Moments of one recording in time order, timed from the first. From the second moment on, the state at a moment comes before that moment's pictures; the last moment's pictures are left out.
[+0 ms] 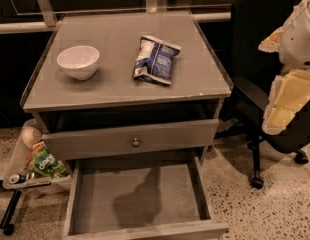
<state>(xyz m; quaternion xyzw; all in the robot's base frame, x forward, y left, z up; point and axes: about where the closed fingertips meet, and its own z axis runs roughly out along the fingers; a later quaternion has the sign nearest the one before) 0.438 -0.217 0.976 -0.60 0.78 -0.03 0.16</state>
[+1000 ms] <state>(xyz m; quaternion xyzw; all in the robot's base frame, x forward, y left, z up) 0.517 -0.211 0.983 -0.61 0.78 -0.04 0.15</state>
